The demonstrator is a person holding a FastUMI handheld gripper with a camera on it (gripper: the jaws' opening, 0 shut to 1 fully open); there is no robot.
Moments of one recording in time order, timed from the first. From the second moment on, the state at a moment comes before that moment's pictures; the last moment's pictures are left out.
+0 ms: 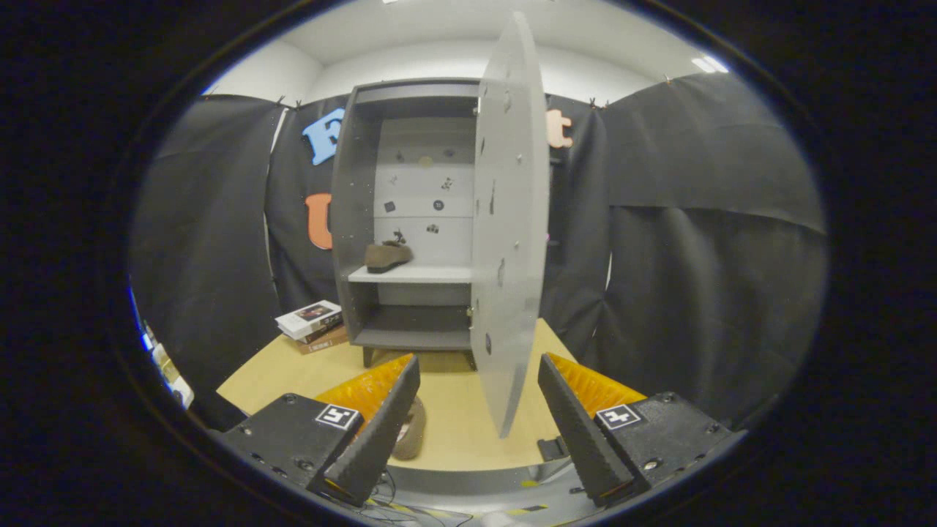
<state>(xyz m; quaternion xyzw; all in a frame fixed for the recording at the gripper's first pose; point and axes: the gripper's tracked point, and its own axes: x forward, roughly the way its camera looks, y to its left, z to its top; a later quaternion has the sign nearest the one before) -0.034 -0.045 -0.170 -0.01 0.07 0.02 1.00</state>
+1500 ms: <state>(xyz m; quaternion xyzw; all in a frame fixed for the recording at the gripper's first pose) 0.196 0.151 -0.498 0.05 0.35 0.09 0.93</state>
